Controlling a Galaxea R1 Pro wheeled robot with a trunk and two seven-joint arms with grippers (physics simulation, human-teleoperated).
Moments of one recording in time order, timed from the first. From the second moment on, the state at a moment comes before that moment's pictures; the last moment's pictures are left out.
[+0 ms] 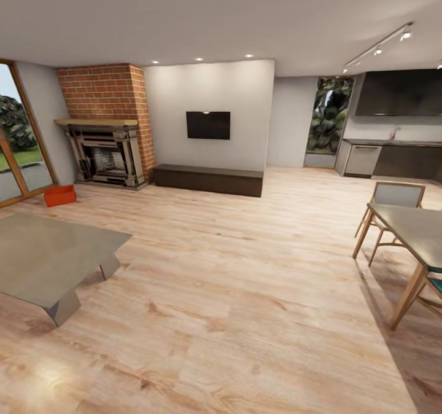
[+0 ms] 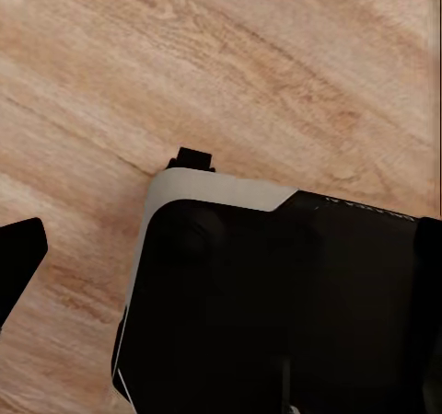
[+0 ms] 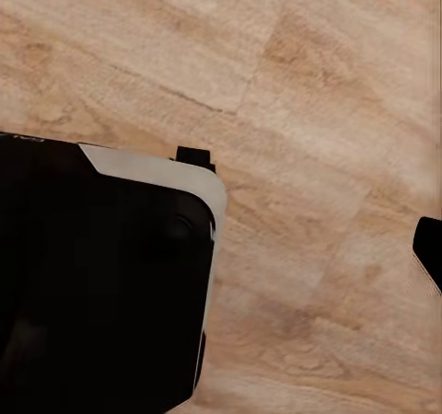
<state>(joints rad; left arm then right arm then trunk) -0.27 0.00 -0.02 0.00 0.26 0.02 0.04 -0.23 -0.02 0.25 0.03 -0.08 -0.06 -0.03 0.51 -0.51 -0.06</state>
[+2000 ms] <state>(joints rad) -0.27 0.00 -0.02 0.00 0.27 0.01 0.04 -0.23 -0.02 0.25 0.03 -0.08 -0.06 -0.03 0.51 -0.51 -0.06</state>
